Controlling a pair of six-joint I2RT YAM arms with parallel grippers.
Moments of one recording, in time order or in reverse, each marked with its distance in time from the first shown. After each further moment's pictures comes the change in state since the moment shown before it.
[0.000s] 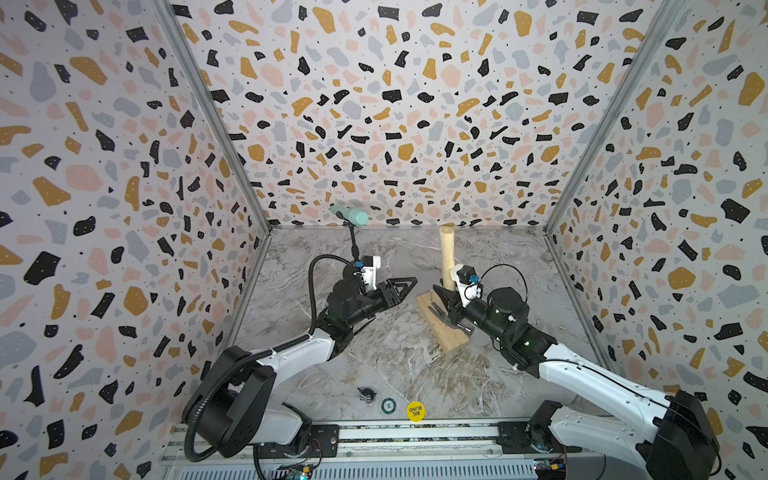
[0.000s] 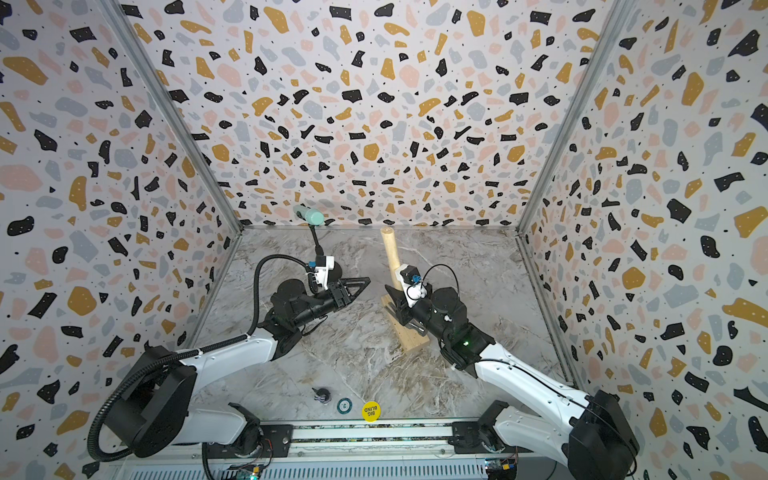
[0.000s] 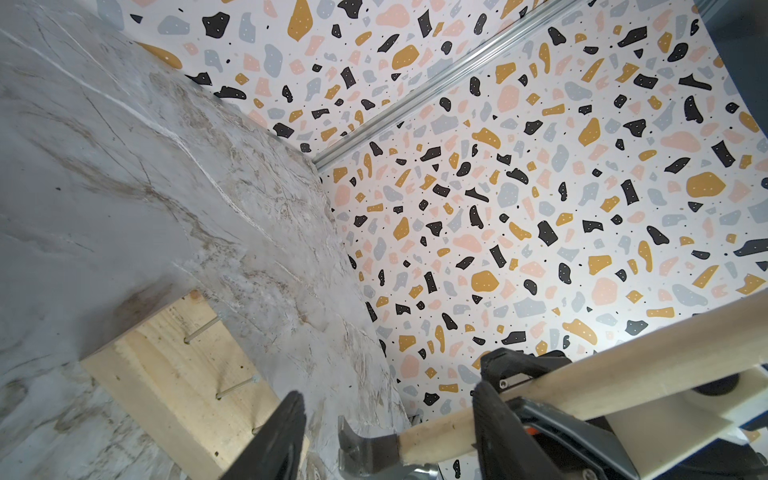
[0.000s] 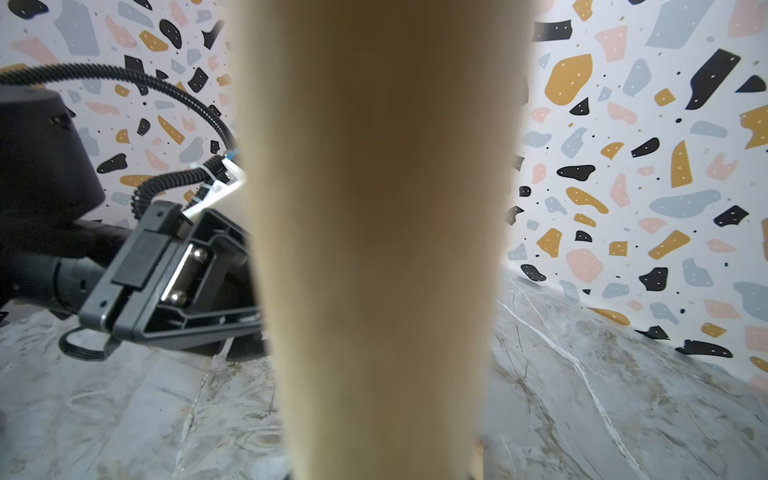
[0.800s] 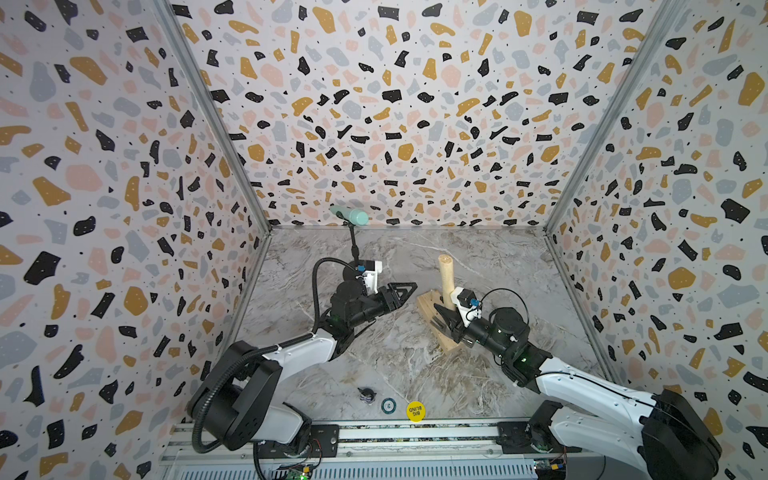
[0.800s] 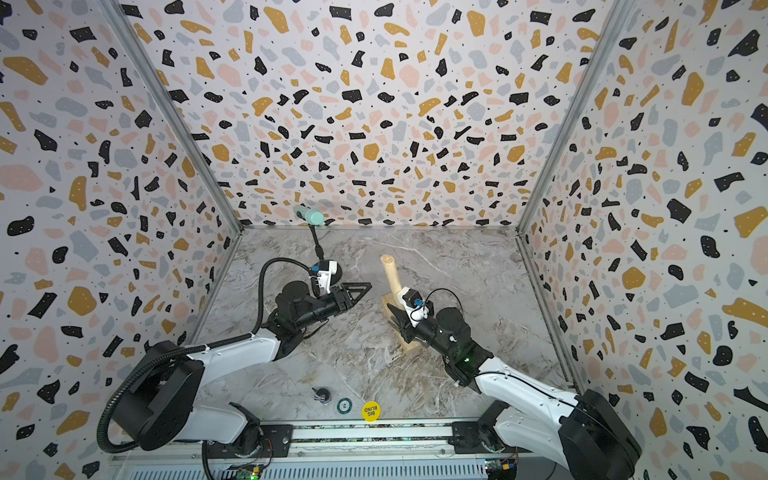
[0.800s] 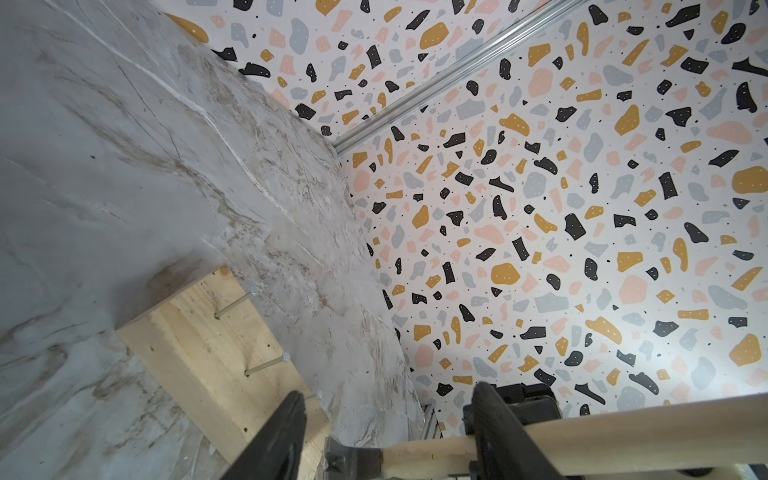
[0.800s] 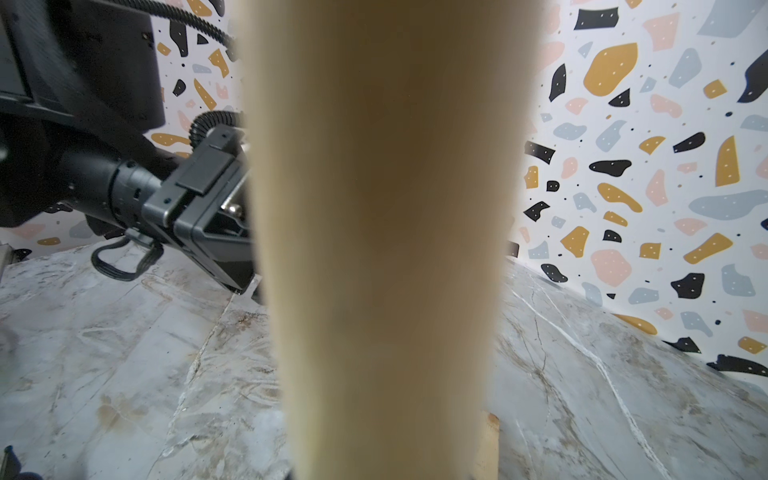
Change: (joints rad) left arm -0.003 0.042 -0.019 -0.014 0.002 0.012; right arm -0.004 -0.014 -0.234 0.271 -0.095 -0.063
